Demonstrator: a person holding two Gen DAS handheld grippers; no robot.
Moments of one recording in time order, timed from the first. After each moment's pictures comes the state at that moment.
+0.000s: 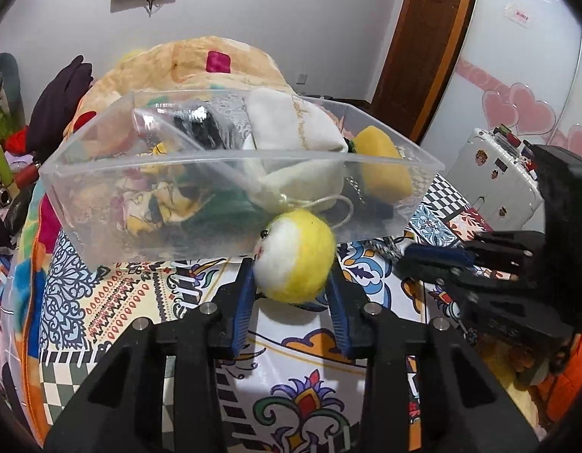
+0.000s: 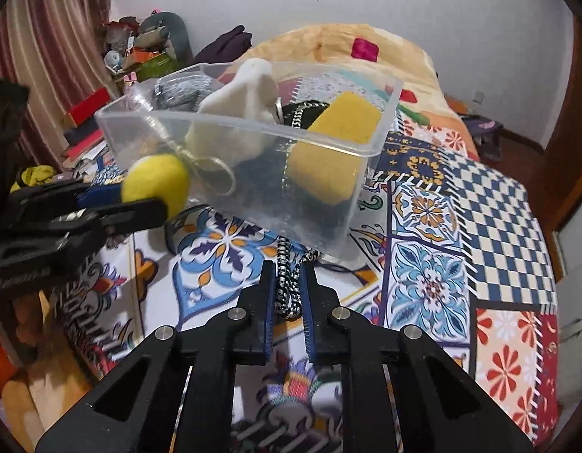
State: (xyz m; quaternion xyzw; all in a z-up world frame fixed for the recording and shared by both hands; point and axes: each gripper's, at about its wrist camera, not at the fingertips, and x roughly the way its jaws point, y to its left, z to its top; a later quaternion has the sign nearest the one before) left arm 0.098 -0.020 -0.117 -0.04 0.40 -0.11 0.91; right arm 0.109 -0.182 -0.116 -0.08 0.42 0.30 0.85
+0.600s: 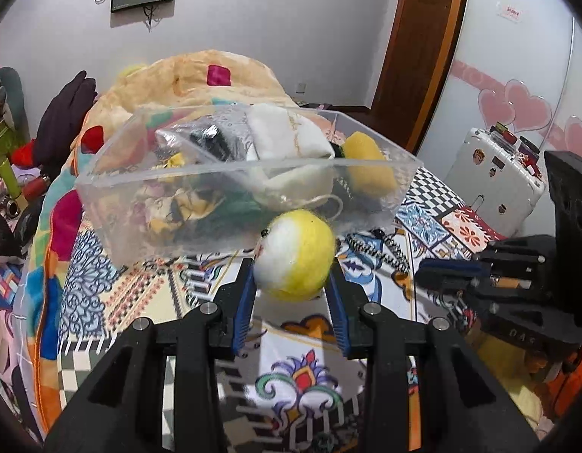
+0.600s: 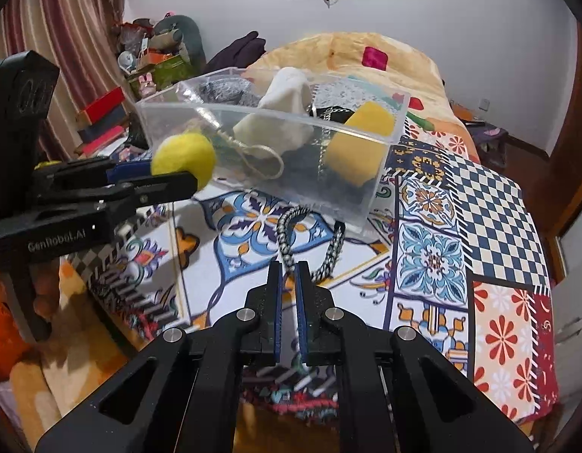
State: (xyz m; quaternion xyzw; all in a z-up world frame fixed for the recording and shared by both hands) left arm 0.074 -0.018 -0.105 -0.03 0.38 -0.11 0.92; right arm 0.084 -0.185 -0.105 -0.08 0.41 0.31 0.85
